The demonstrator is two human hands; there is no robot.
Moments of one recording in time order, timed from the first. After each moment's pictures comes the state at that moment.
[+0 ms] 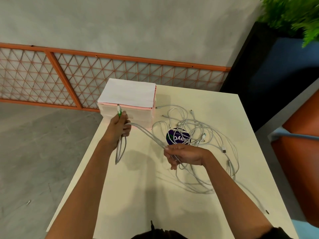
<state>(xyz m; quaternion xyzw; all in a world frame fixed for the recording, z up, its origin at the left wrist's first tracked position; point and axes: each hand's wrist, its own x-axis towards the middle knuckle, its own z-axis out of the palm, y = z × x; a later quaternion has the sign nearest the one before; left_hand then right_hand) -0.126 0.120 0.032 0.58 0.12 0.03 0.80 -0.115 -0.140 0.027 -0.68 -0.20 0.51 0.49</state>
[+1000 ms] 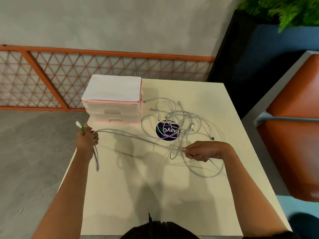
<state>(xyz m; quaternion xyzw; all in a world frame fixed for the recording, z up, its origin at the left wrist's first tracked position) -0.147 0.164 -0.026 0.60 0.30 0.15 0.73 -0.127 -0.225 0.039 -0.78 -0.10 0.49 0.37</state>
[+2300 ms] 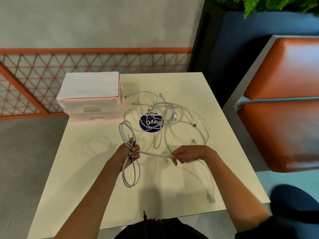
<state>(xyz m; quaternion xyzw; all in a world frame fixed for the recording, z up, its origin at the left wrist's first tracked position) -0.179 0.011 -0.048 0.37 0.21 -0.27 0.86 -0.170 -0.250 -0.011 -0.82 -0.17 0.45 0.32</state>
